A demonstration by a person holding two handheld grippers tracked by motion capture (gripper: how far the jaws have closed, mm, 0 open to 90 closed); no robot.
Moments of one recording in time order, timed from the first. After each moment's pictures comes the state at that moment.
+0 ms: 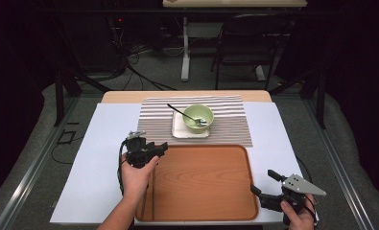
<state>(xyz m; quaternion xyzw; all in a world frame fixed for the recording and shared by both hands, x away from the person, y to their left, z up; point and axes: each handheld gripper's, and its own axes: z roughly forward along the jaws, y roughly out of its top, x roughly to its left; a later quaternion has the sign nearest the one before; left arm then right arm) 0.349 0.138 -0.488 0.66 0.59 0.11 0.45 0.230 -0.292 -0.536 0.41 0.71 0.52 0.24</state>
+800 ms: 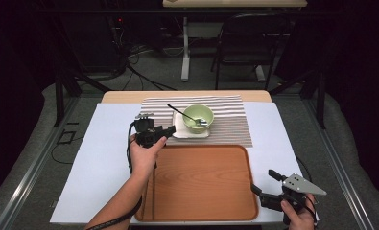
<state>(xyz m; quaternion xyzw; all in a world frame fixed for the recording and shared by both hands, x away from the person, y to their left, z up) 0.400 0.118 -0.471 0.66 0.58 0.09 0.47 0.231 -0.294 -0.537 0.42 0.71 0.51 0.24</state>
